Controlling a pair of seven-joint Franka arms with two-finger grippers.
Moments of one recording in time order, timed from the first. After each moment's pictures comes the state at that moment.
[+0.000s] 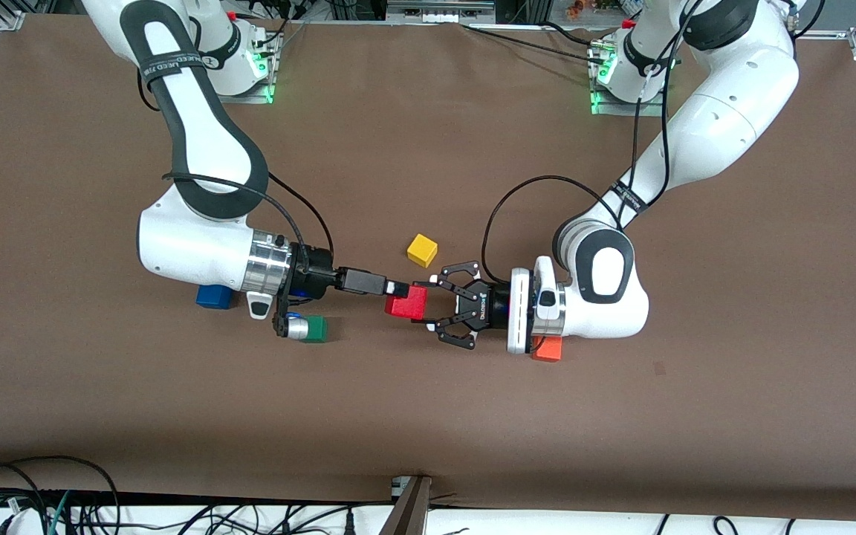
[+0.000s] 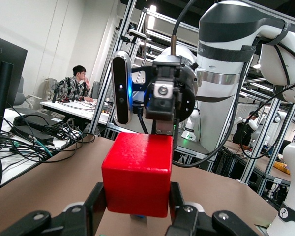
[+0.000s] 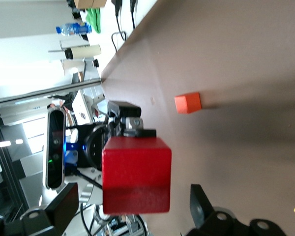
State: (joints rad) left arm 0.07 1.04 -0.77 -1.23 -1.19 2.21 1.79; right arm 0.41 0.58 0.02 -1.42 1.26 2.20 0.04
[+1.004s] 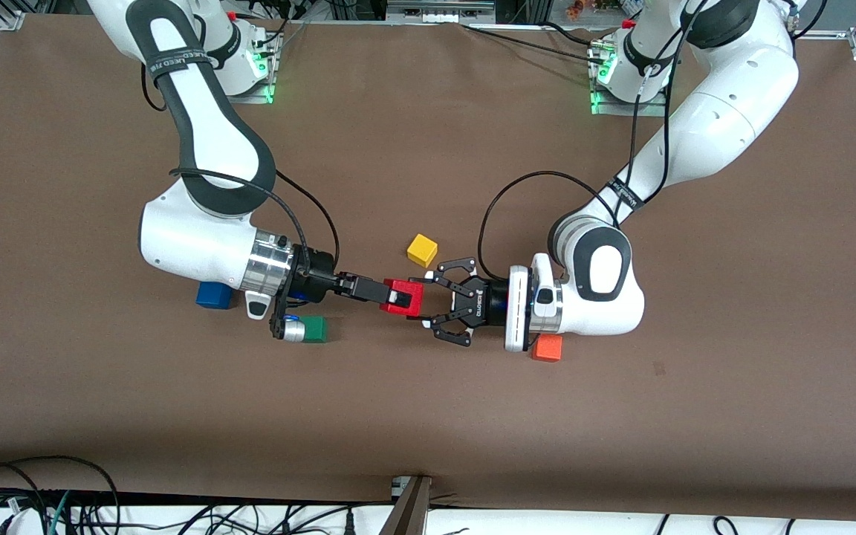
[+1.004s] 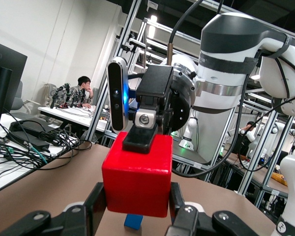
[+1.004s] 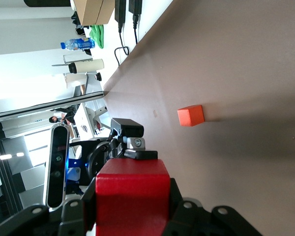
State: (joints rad) left arm 0.07 1.04 -0.79 -1.24 -1.24 2.21 1.80; right arm 0.42 0.58 0.02 -1.41 1.26 2.26 0.06
